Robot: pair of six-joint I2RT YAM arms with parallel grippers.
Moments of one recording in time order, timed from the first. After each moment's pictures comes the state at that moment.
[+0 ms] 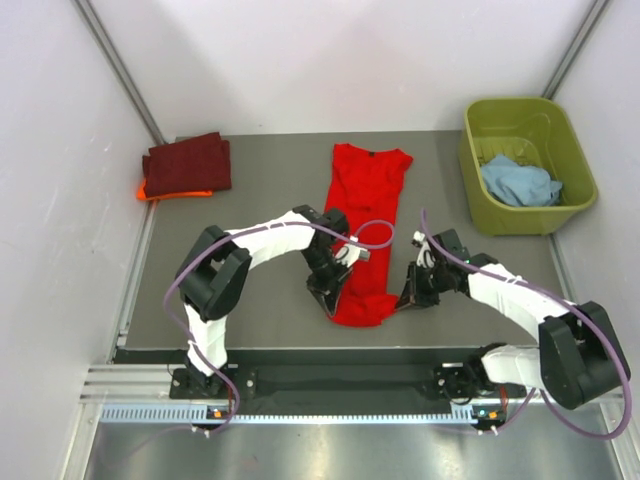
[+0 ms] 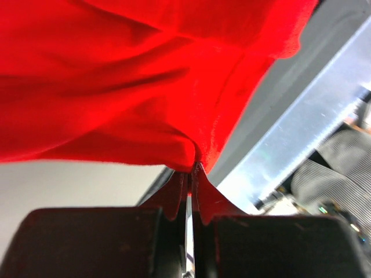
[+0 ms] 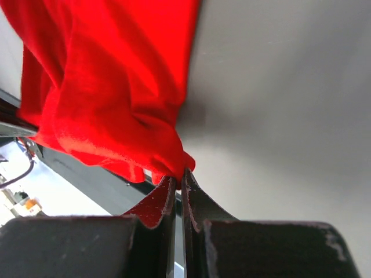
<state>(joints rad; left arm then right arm) -0.75 1.93 1.35 -1.04 0.64 0.03 0.40 1.23 0.58 -0.48 -0.47 0.51</state>
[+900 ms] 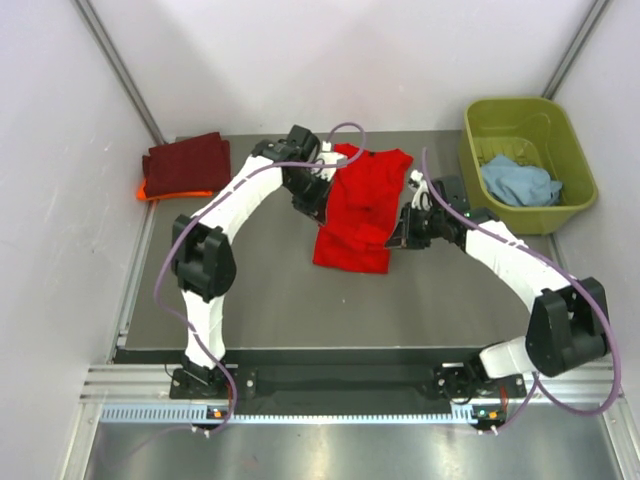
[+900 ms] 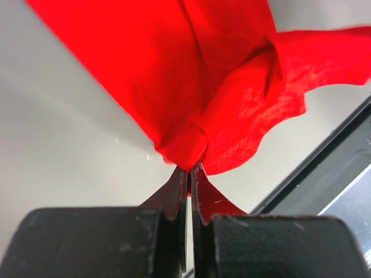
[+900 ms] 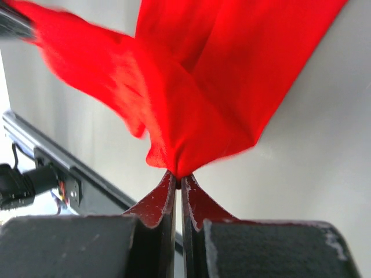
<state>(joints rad) -0.48 1.99 1.90 -1.08 0.42 0.09 0.35 1.38 0.99 -0.49 -0.44 0.44</state>
